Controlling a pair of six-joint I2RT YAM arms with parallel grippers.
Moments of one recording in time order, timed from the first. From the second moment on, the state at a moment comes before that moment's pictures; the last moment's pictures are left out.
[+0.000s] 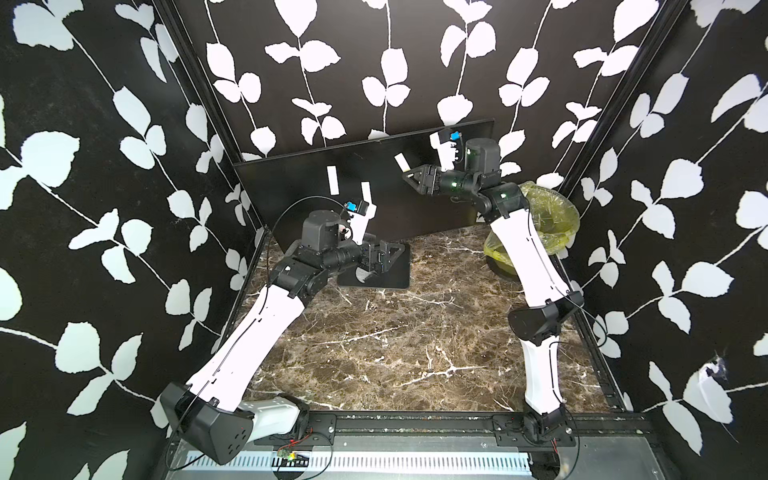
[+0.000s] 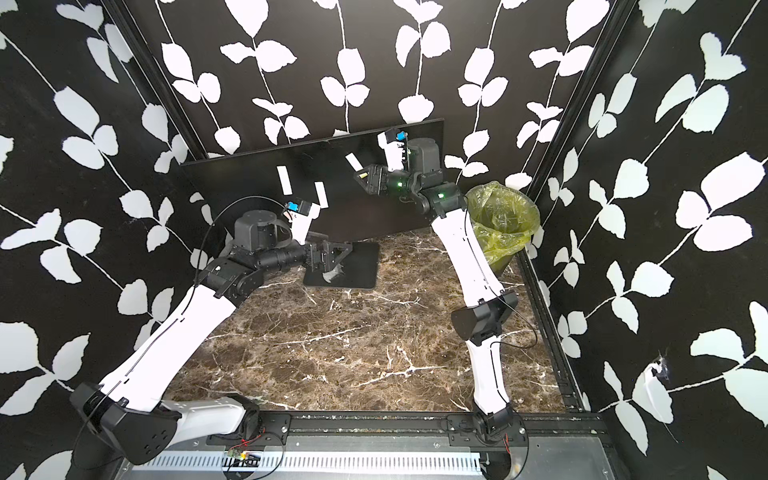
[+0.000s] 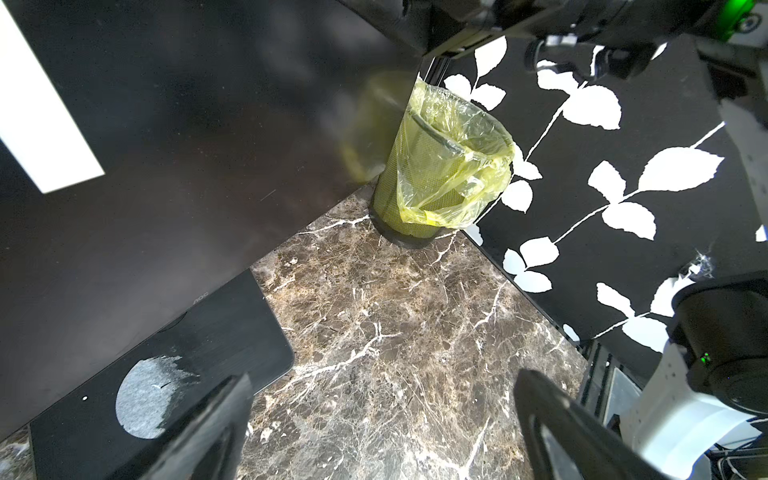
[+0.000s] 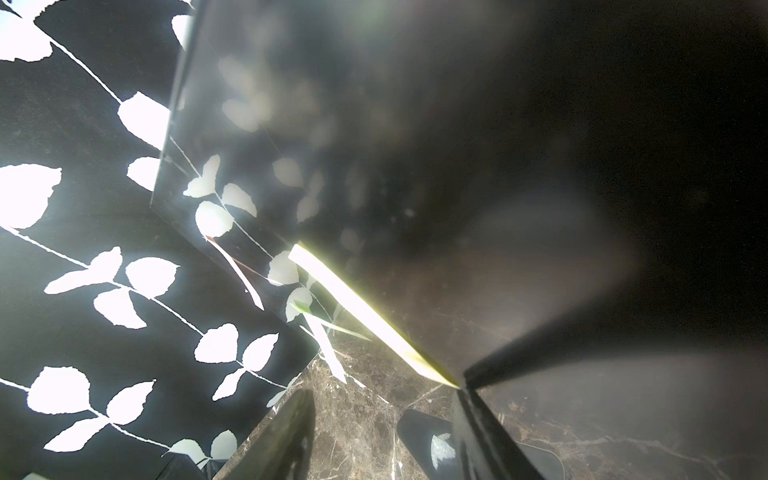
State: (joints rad) left arm -0.49 1.26 1.37 -0.48 0.43 -0.19; right arm 0.45 2.14 2.64 -0.70 -0.50 0.40
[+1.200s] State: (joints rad) left arm -0.49 1.26 1.37 -0.48 0.43 -0.19; right arm 0.51 2.06 2.43 -0.65 -0.32 0.44
